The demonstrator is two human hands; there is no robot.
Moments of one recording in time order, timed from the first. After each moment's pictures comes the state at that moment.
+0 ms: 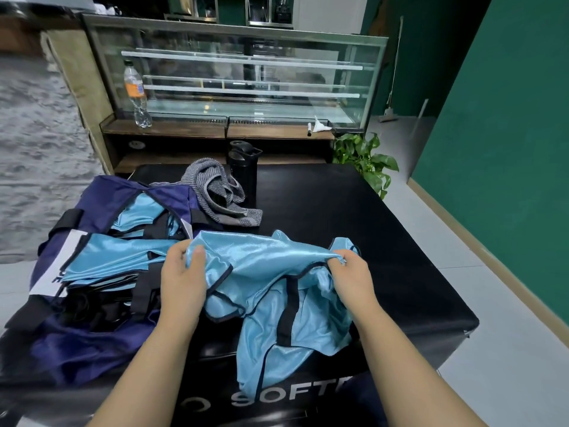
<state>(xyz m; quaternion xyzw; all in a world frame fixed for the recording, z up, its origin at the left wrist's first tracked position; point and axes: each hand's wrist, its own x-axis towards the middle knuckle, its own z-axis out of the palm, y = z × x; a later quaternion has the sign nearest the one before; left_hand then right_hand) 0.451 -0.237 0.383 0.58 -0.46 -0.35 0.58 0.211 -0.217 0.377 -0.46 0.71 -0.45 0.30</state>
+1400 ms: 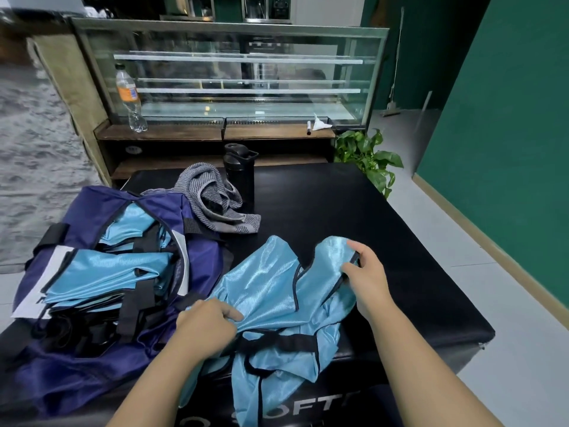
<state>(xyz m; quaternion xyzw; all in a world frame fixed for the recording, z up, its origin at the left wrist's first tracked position) 0.439 -0.242 0.358 0.66 -0.70 -0.26 0.06 0.172 -0.251 0.350 -0.34 0.67 -0.55 0.37</state>
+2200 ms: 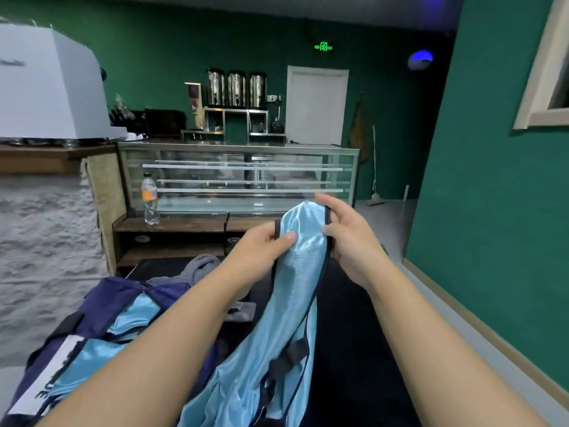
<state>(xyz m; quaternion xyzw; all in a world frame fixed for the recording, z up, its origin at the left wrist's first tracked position) 0.364 -0.266 0.578 0.35 -0.69 -0.46 0.43 0.198 -0.252 0.587 -0.56 0.42 -0.61 0.37</state>
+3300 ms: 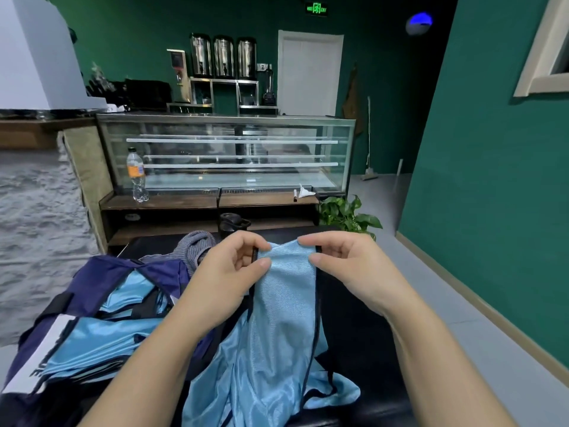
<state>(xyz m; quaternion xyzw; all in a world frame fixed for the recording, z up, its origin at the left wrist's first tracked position) 0.396 -0.237 0.526 0.34 -0.68 -0.41 0.50 0.201 -0.195 0.548 -0.65 0.52 -0.48 0.28</state>
